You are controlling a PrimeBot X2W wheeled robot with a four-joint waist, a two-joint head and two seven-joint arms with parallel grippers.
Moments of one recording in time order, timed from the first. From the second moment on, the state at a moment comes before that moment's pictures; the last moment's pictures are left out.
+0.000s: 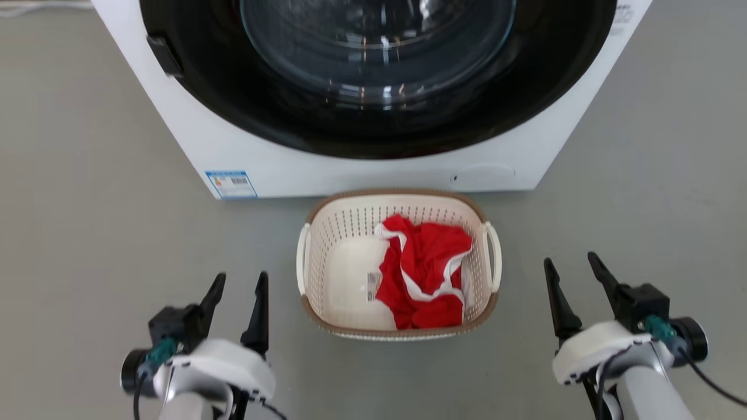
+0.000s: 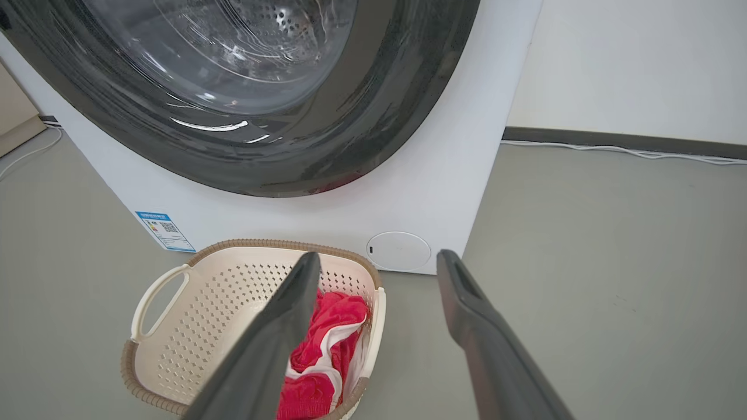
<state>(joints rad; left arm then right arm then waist) -0.17 0.04 -0.05 0.42 -0.22 -0.09 -0.25 -0.24 -0.05 -0.07 0.53 -0.03 0.12 -0.25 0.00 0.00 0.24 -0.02</state>
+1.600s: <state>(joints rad) -0.91 0.03 -0.33 1.00 -0.41 0.01 -0.26 -0.83 -0.06 -0.15 0.98 -0.11 0.12 -0.25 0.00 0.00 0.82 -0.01</state>
